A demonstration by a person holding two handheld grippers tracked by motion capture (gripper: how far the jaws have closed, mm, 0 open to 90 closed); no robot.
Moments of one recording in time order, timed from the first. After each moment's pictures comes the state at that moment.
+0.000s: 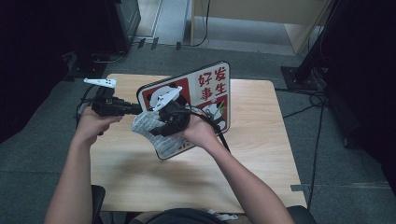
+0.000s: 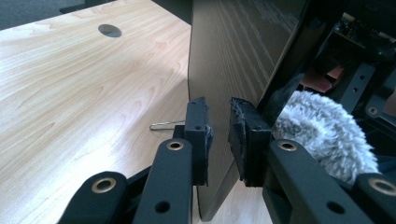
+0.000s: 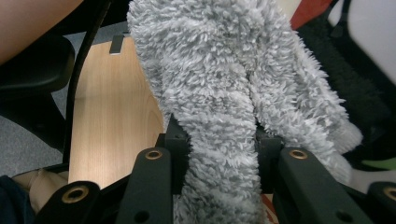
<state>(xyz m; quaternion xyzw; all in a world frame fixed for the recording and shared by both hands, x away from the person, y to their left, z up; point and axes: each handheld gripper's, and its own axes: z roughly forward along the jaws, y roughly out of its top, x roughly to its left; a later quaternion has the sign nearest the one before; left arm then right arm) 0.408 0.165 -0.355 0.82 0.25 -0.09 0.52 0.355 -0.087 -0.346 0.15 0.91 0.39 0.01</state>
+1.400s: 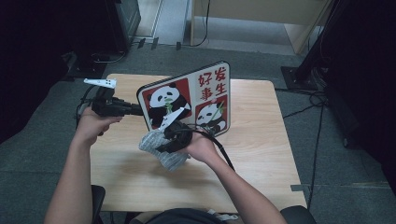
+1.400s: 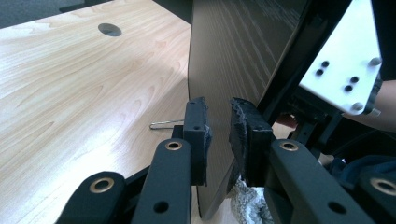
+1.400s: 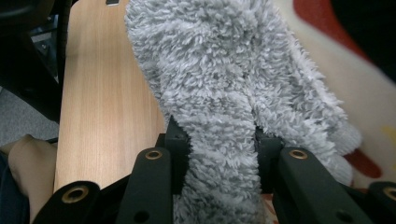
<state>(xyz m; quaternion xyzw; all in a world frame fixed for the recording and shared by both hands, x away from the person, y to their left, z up) 0.408 0.166 -0.356 0.82 0.25 -0.09 0.52 0.342 -0.094 -0.414 0.15 0.92 0.36 -0.02</state>
